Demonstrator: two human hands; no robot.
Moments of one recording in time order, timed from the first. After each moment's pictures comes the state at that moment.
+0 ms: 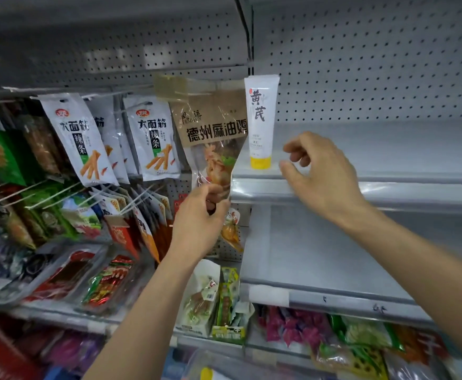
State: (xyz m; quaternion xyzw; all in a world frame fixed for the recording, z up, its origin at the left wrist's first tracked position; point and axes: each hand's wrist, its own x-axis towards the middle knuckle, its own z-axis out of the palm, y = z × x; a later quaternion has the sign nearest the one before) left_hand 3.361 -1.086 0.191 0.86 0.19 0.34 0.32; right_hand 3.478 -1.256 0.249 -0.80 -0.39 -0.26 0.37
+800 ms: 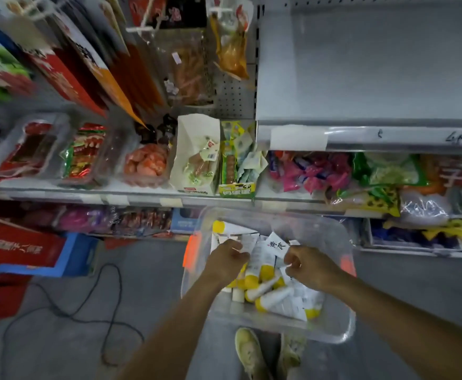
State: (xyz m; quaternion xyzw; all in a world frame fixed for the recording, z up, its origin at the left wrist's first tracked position) left_hand 3.242 -1.110 -0.198 0.76 0.38 -0.17 0.49; right_hand 3.344 -1.293 -0.173 -0.87 -0.24 0.39 0.15
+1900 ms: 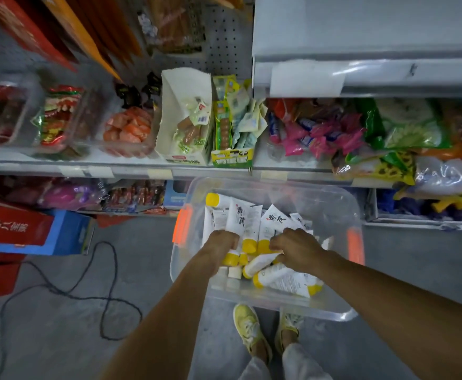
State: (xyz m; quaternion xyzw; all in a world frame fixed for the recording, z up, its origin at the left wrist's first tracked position) left_hand 3.241 -1.113 -0.244 0.56 0.52 -0.21 0.62; right_hand 3.331 -1.283 -0.252 -0.84 -0.43 0.33 -0.04
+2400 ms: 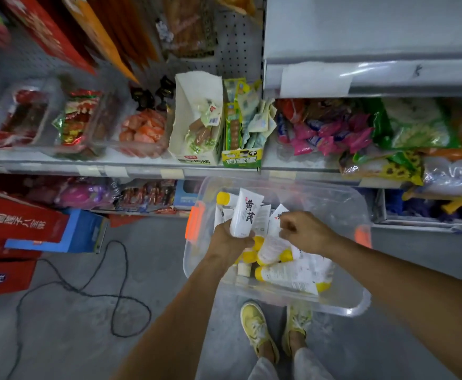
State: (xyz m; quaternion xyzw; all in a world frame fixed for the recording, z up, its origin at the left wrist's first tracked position) left_hand 3.225 -1.120 -0.217 0.65 0.44 -0.10 0.61; right_hand 3.347 -1.274 -0.220 -0.86 -0.29 0.37 0.22
